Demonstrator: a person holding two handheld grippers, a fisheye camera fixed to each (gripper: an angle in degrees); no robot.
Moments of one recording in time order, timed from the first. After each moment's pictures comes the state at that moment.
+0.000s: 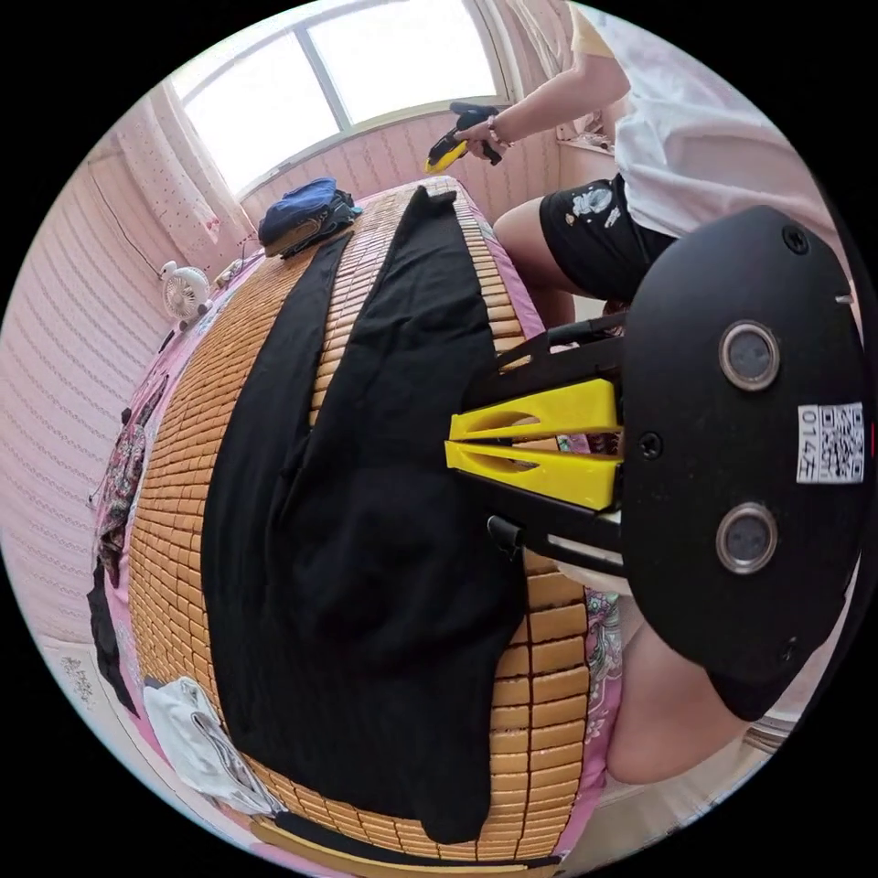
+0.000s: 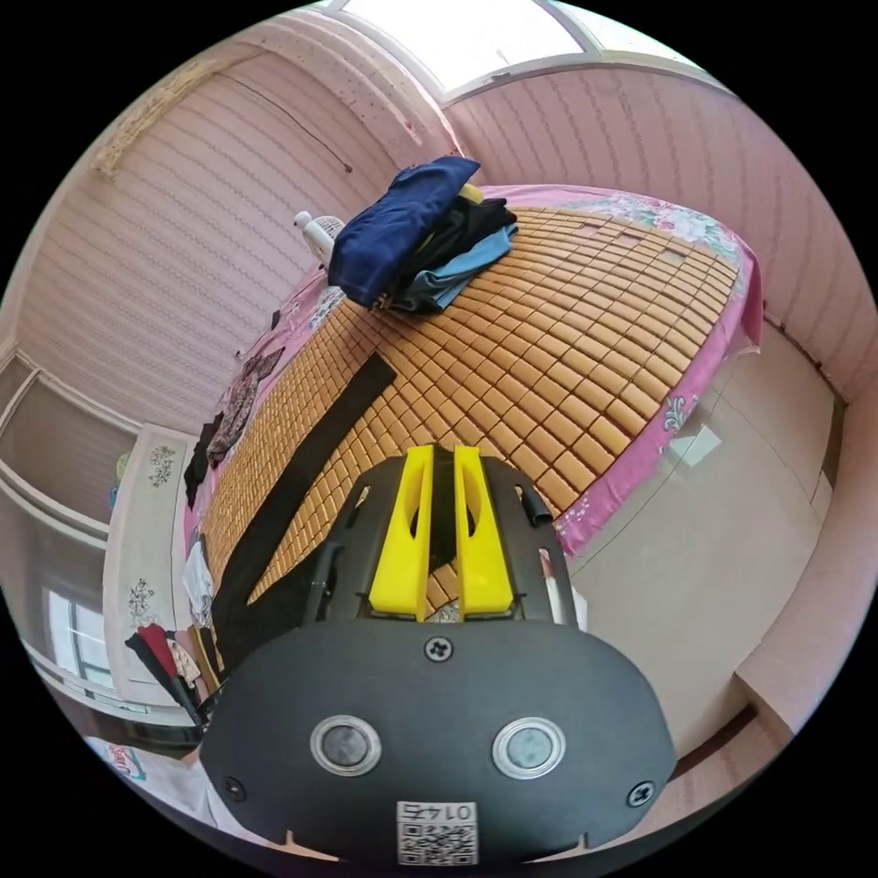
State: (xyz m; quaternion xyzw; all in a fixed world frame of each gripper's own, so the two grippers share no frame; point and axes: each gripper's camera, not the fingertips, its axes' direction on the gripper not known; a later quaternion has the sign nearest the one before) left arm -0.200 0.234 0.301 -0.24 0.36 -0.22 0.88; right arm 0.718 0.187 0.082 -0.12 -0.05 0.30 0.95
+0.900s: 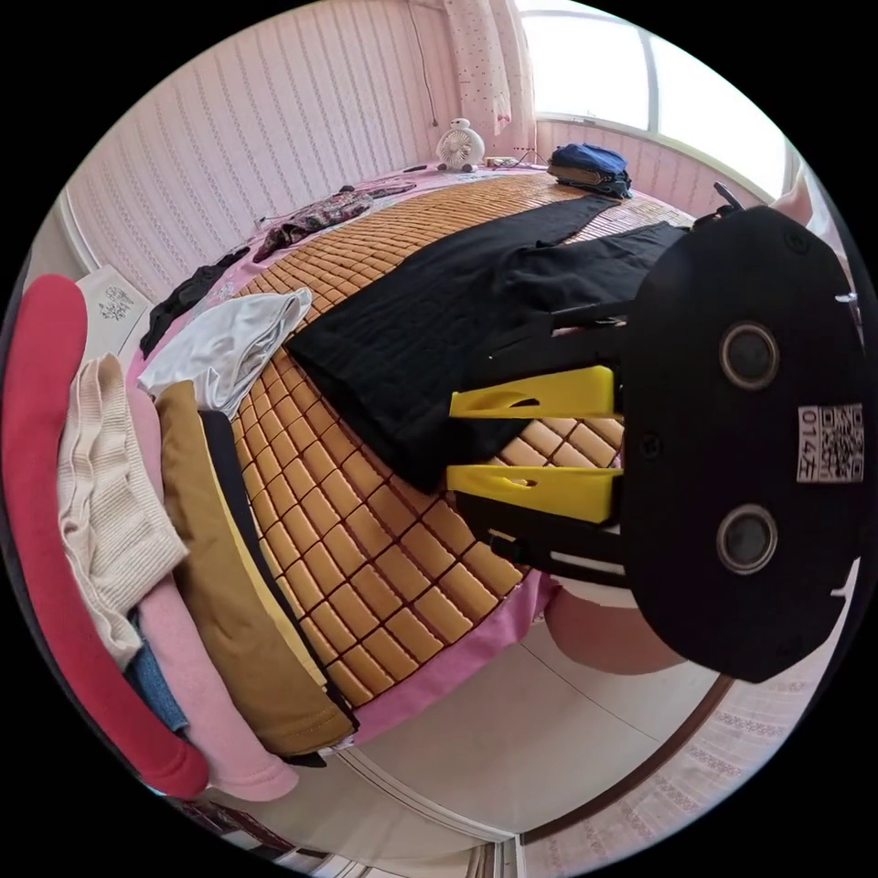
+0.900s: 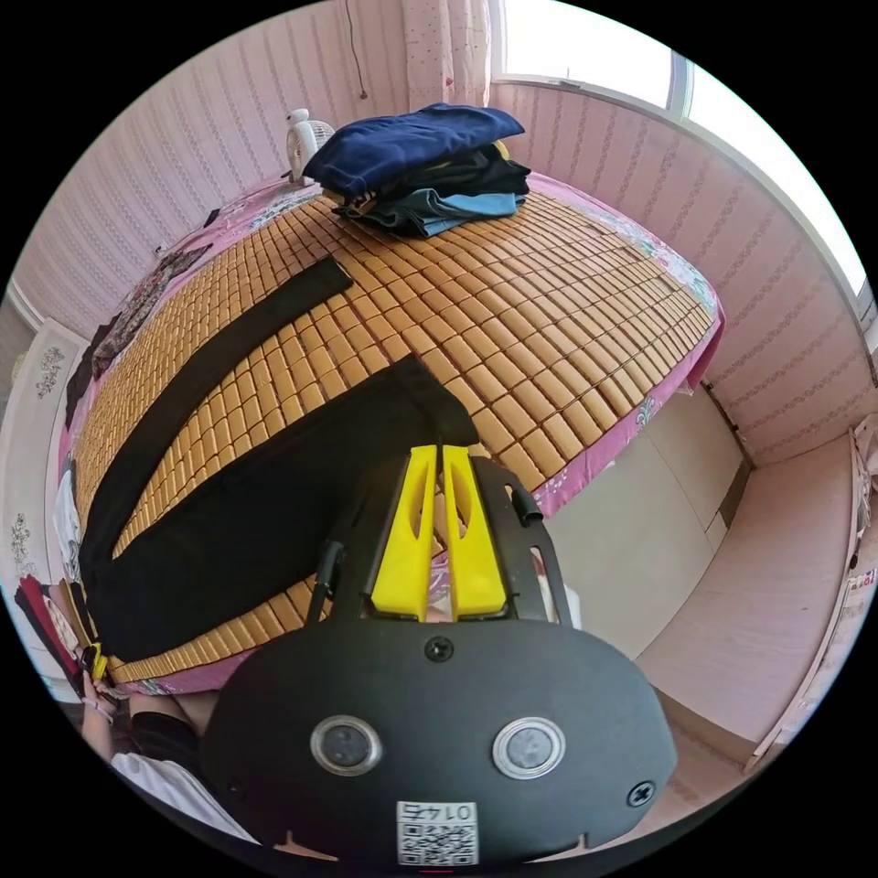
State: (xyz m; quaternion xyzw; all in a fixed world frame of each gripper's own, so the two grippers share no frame) left arm -0.435 0.318 0.341 -0.27 0.15 -0.54 0.79; right arm 0.624 0.200 0.121 -0.21 0.10 0.17 0.96
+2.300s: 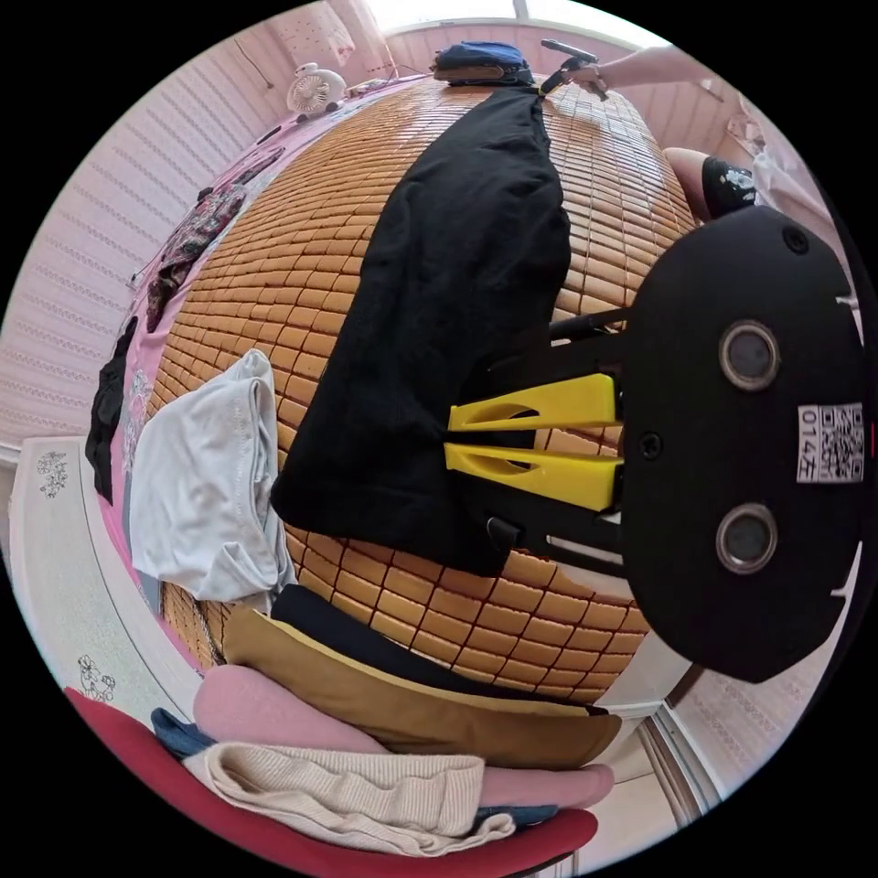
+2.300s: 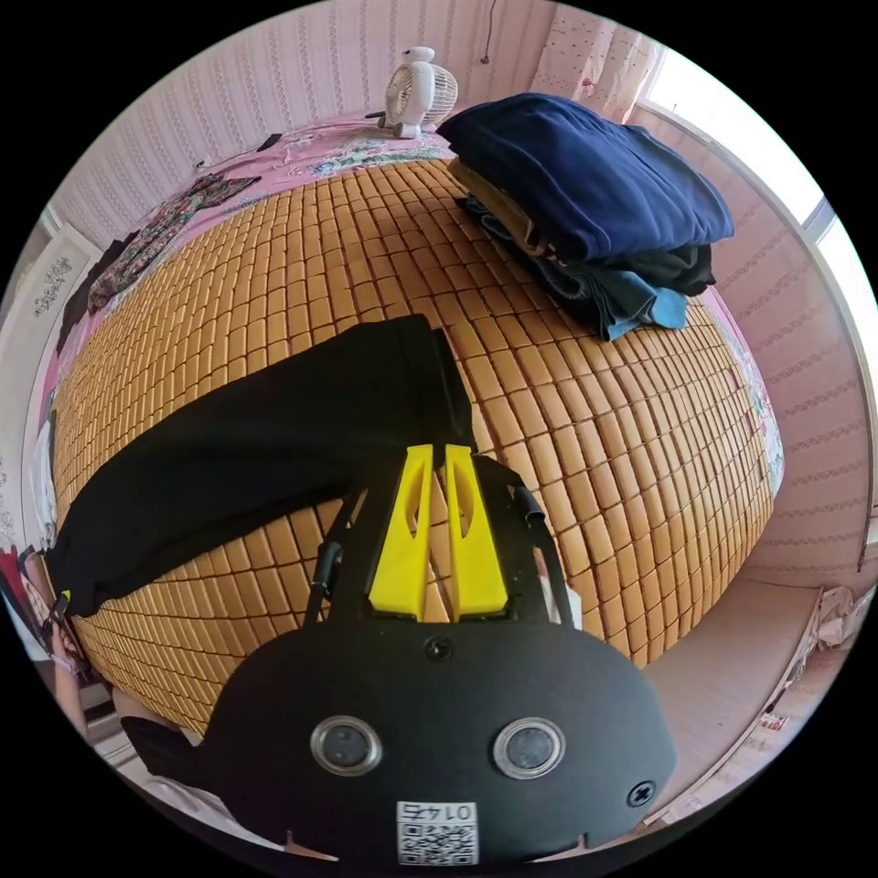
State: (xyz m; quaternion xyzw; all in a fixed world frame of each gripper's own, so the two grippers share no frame) left arm -0.351 0.174 0.455 -0.34 0.11 -0.29 0.89; right arm 0.554 0.069 0.247 -0.28 0.10 0.04 0.96
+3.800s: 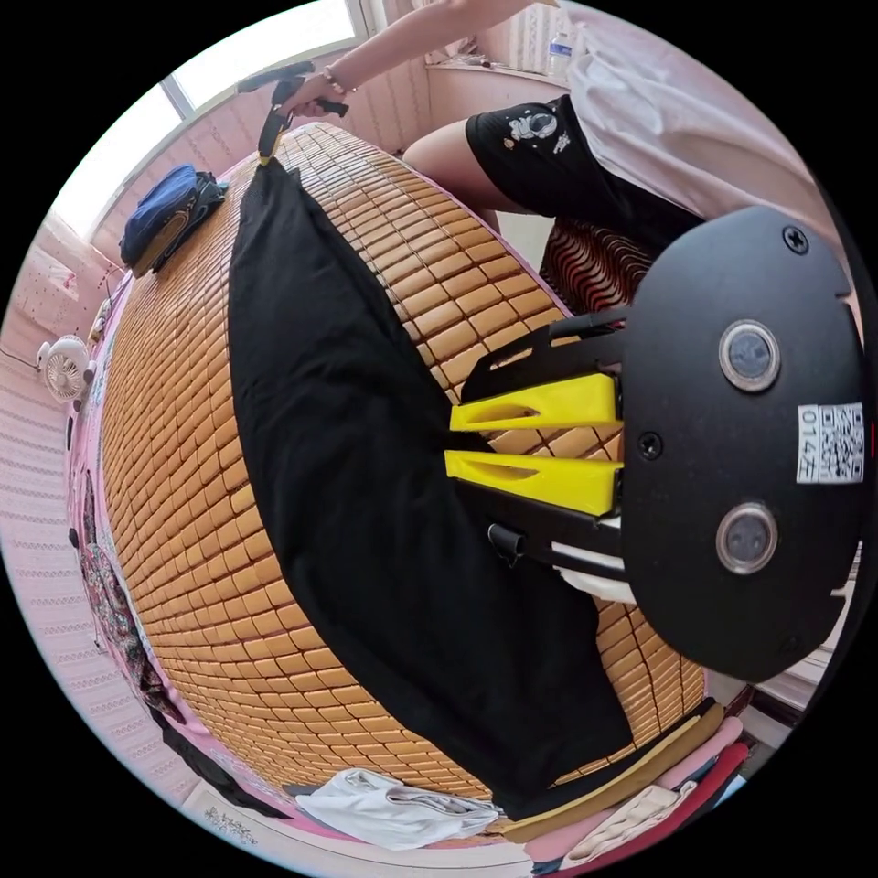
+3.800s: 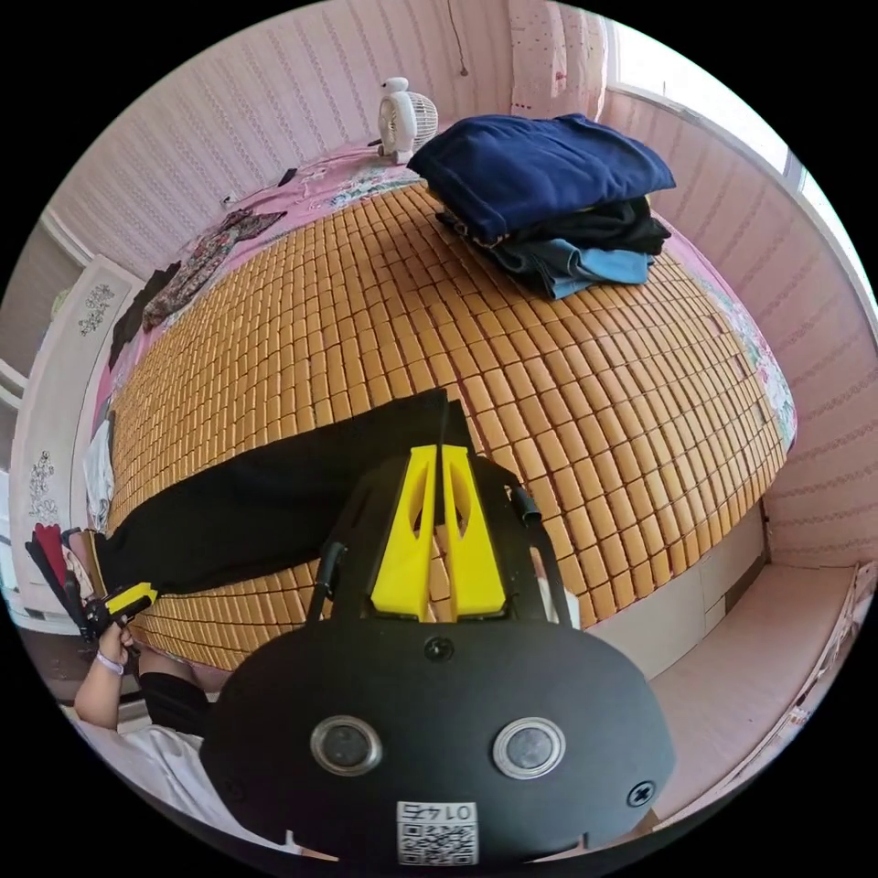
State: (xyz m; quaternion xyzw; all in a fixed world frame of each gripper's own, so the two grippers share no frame) left arm -0.053 0.088 0.413 -0.31 0.32 0.04 0.89; right arm 0.588 0.087 0.158 -0.24 0.02 0.08 0.97
